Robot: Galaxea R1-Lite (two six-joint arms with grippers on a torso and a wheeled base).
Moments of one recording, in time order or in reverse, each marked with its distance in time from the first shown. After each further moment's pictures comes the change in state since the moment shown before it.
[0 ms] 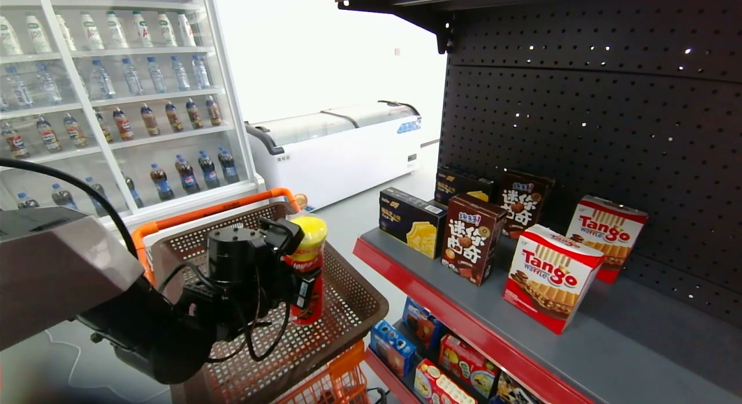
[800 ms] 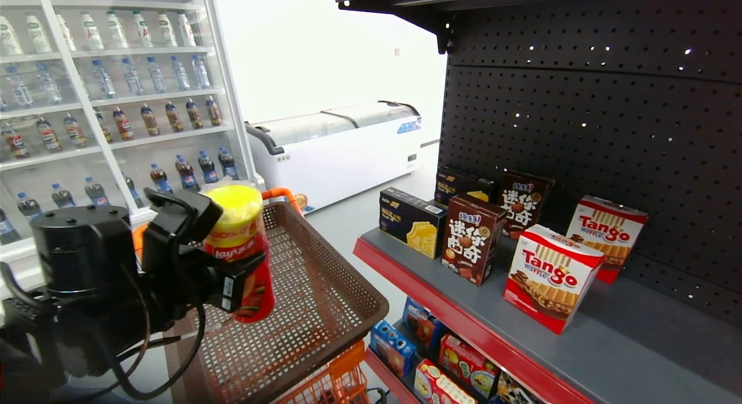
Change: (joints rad) left arm 0.051 -0.511 0.167 0.246 0.020 0.027; right arm 0.000 0.000 0.000 0.000 0.000 0.000
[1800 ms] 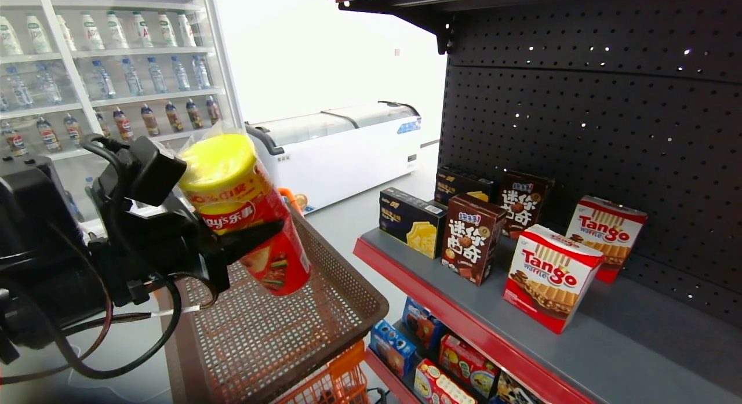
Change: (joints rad) left arm 0.027 -0.086 -0.109 0.016 -0.459 0.001; right arm 0.000 0.000 0.000 0.000 0.001 -0.001
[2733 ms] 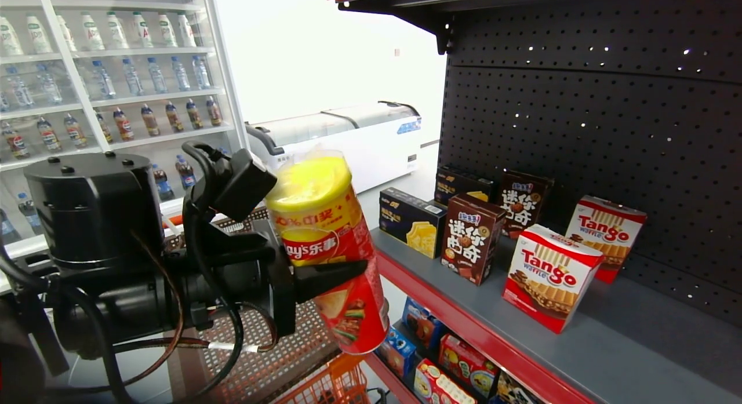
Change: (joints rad) left arm -0.285 0.054 -0.097 0.137 -0.053 -0.140; right arm 0.000 0.000 0.000 0.001 0.000 -0.001
